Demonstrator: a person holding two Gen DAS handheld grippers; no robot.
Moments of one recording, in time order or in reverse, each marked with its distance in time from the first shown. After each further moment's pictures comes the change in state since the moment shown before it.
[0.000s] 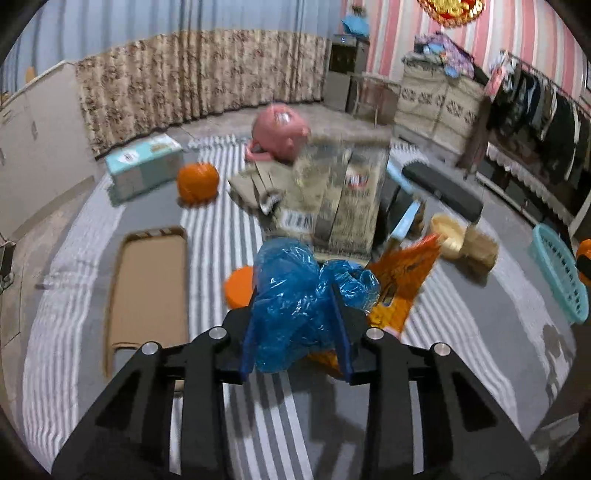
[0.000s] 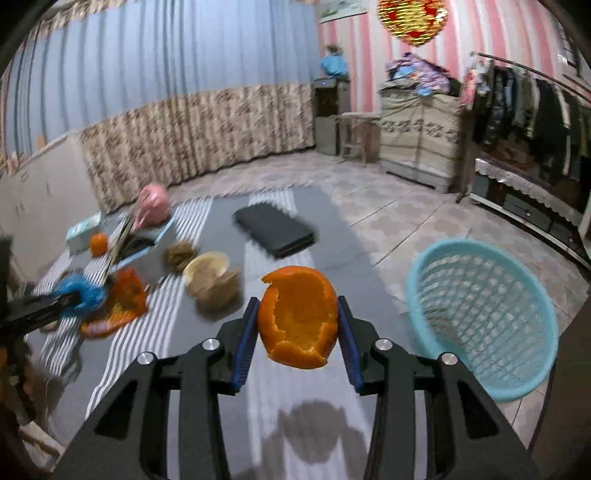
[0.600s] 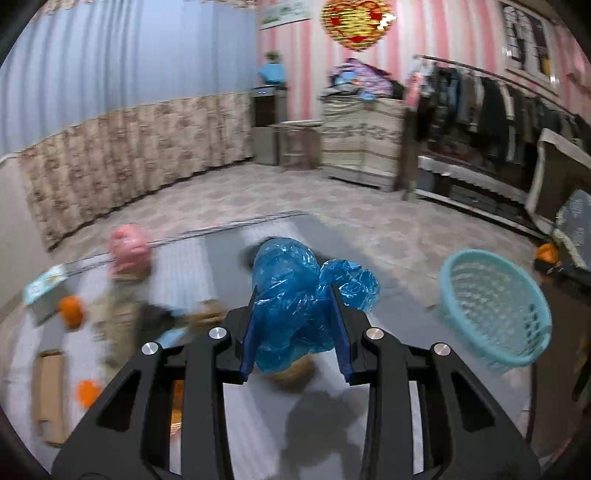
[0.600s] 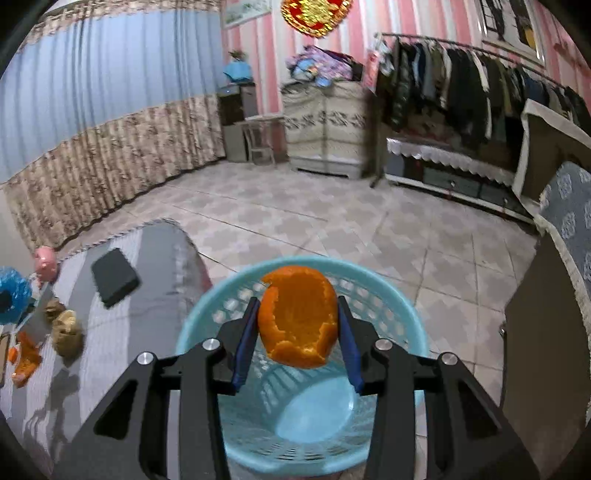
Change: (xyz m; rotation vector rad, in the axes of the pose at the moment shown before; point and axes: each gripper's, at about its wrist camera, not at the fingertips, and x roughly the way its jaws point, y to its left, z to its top) left arm -0.008 -0.228 0.045 0.227 -0.192 -0.195; right arm 0.021 -0.186 0.028 0.161 0.026 -0.275
